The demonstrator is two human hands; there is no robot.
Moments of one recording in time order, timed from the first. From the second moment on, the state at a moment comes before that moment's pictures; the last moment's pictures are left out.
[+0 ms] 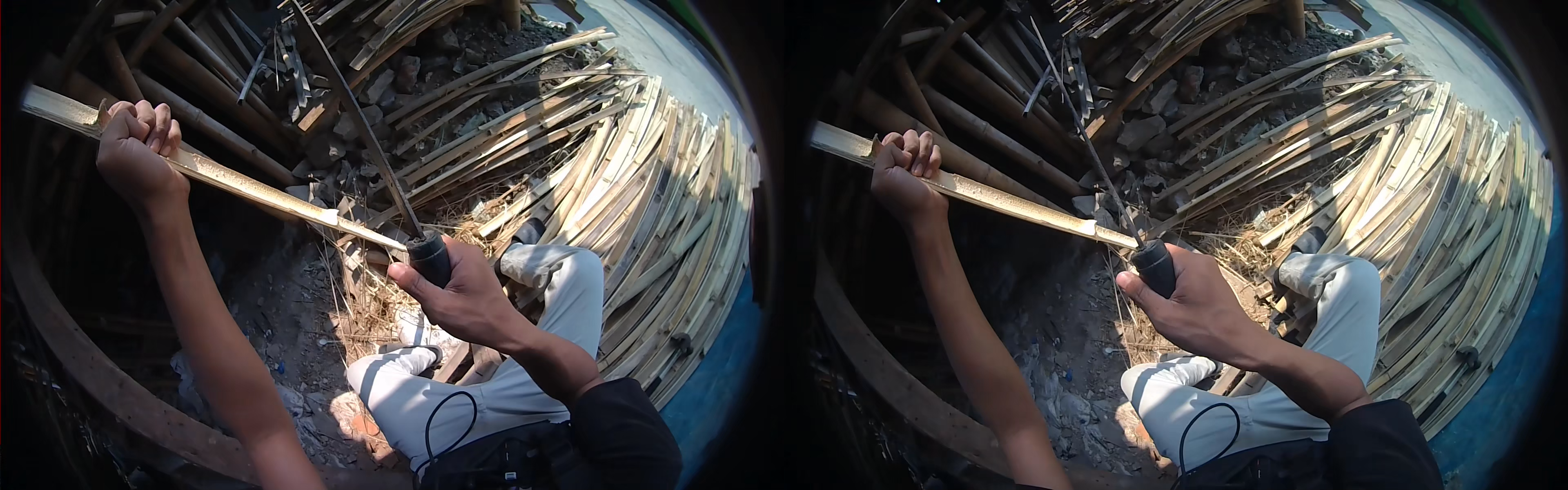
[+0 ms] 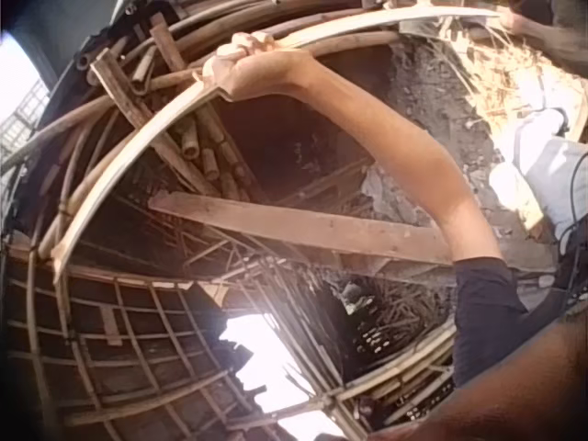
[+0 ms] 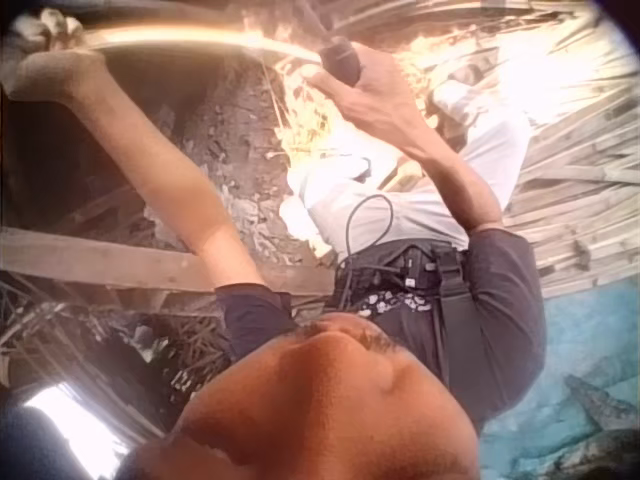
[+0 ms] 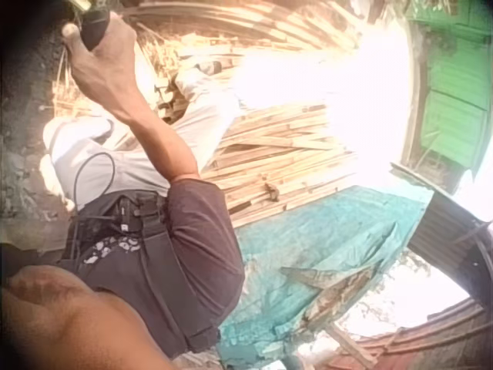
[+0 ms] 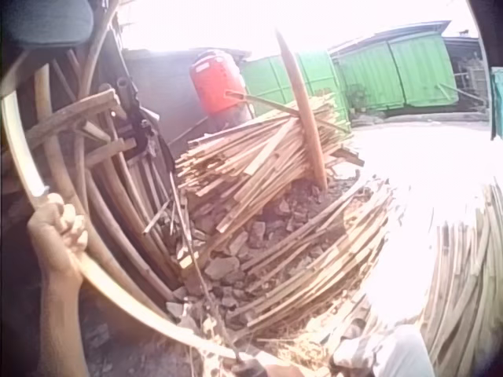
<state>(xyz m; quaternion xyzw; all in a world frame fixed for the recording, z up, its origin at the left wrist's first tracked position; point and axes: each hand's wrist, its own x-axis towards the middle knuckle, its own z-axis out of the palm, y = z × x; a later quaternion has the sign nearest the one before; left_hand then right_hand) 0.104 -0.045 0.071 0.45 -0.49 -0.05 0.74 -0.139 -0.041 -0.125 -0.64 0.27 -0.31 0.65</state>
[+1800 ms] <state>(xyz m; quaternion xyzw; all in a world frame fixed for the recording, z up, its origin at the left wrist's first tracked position) 0.061 -0.033 0.063 0.41 -0.52 -0.08 0.75 -0.090 -0.018 -0.176 -0.45 0.28 -0.19 0.83</state>
